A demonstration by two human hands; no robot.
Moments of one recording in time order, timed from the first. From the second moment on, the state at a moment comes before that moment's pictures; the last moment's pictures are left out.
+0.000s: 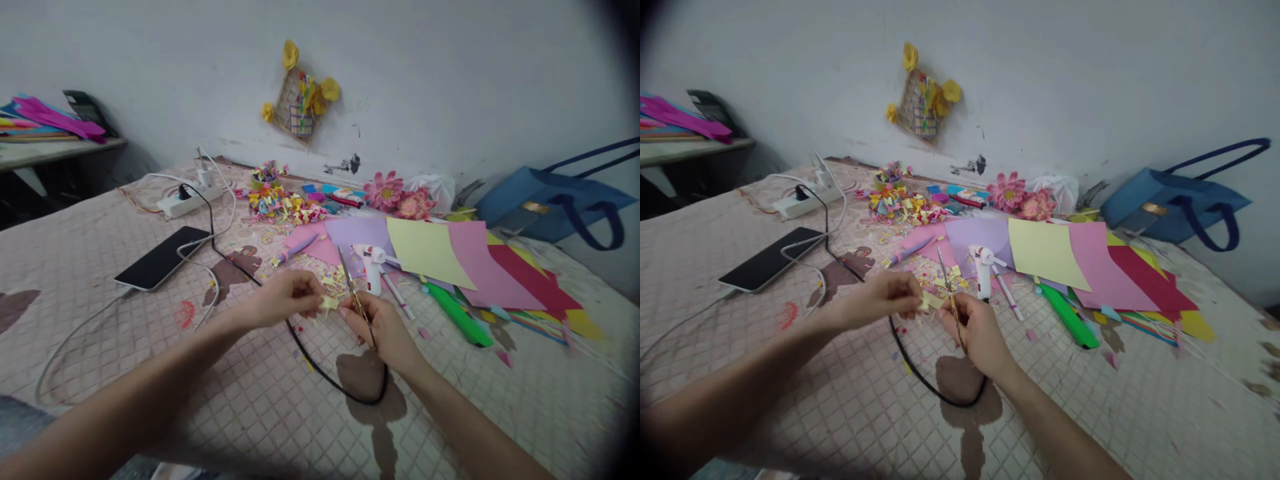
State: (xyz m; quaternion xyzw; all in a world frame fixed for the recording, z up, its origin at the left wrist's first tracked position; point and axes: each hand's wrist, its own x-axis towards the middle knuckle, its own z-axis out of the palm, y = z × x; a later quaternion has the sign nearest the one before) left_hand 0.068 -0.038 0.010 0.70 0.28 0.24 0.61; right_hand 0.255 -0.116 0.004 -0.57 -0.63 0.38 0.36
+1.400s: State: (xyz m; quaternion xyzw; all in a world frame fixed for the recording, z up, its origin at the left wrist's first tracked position) left_hand 0.041 0.019 0.009 0.96 0.22 0.09 0.18; right_hand 0.359 -0.184 -0.009 -0.66 -0.74 0.02 0.09
